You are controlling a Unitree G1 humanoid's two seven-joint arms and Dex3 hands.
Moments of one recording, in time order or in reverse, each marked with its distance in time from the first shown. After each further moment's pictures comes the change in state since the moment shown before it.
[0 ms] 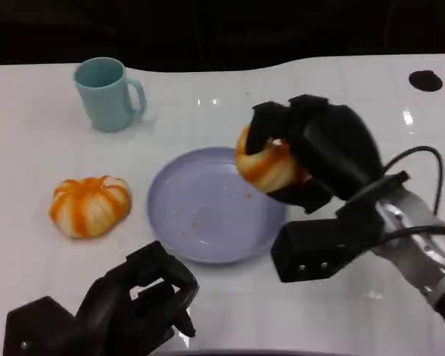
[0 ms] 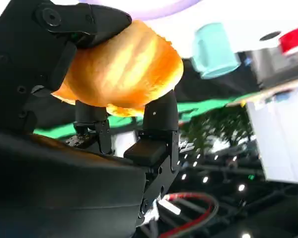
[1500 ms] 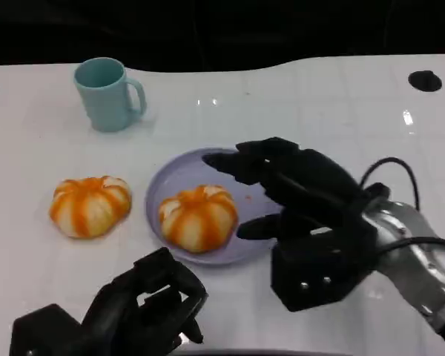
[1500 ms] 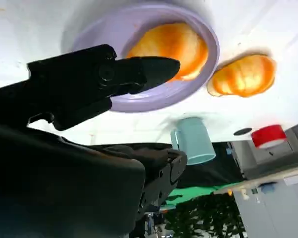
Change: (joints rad) left arm 0.024 -0.003 -0.025 -0.032 0.010 0.009 0.008; right arm 0.133 -0.055 -0.009 -0.269 0.134 0.108 0.509
